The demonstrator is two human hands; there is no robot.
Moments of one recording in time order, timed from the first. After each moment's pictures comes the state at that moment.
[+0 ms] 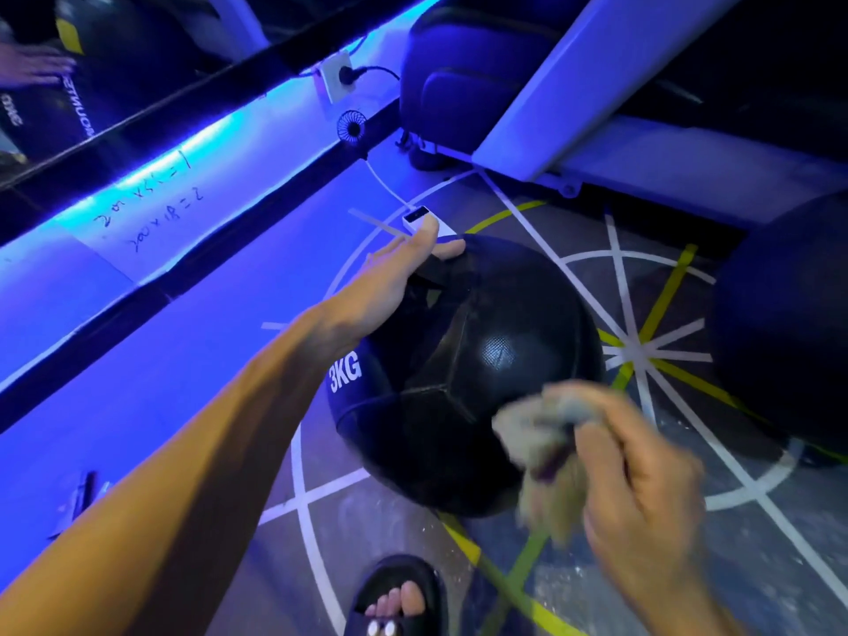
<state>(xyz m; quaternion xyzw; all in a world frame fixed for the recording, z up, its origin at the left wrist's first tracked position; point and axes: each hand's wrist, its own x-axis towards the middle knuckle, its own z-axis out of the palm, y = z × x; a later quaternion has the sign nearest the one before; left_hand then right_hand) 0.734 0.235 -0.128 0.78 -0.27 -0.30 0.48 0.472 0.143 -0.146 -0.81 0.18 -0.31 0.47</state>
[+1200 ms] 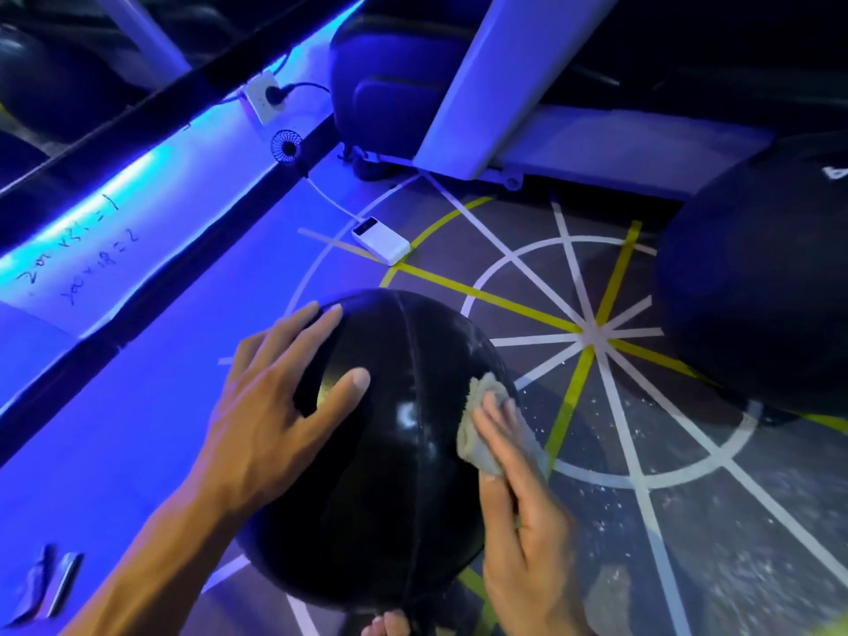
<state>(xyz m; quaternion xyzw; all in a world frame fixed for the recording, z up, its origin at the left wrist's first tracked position) 0.672 0.300 -0.137 0.90 -0.37 -0.03 0.23 0.476 0.179 -0.221 -0.73 0.22 -0.35 0.55</state>
